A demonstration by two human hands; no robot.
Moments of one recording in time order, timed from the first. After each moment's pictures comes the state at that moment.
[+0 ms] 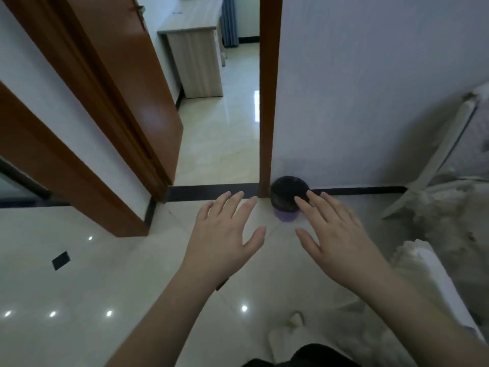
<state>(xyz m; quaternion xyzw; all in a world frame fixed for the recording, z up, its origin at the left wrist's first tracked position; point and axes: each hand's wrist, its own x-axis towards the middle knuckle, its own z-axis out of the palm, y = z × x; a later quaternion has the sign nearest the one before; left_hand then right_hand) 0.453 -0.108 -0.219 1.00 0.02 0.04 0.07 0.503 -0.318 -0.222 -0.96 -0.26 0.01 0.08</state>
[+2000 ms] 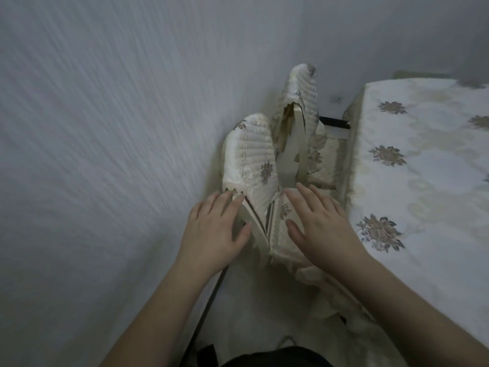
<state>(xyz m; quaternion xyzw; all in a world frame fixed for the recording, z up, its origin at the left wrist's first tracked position) 1.209 -0.599 -0.225 0.84 -0.53 0.04 0.10 1.042 -0.737 -0.225 -0.94 0.33 -0.09 0.06</state>
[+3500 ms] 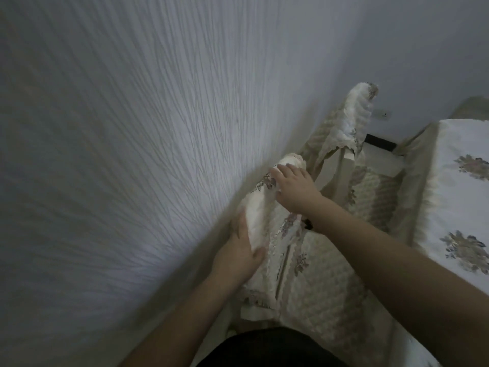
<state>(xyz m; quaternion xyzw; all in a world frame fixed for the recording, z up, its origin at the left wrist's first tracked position) 1.406 -0.817 -0.336 0.89 -0.35 -0.23 0.19 1.395 -1.036 -0.313 -0.98 0.20 0.06 0.05</state>
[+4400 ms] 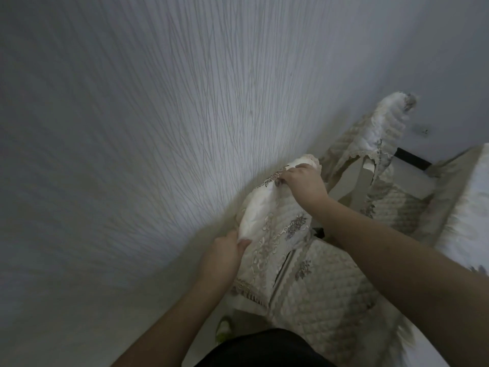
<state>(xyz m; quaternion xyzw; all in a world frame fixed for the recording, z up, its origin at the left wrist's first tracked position) 1.387 -0.804 -0.346 0.93 -0.20 -0.19 0.23 1.411 -1.065 -0.331 -0.99 0.06 -0.07 -0.04</state>
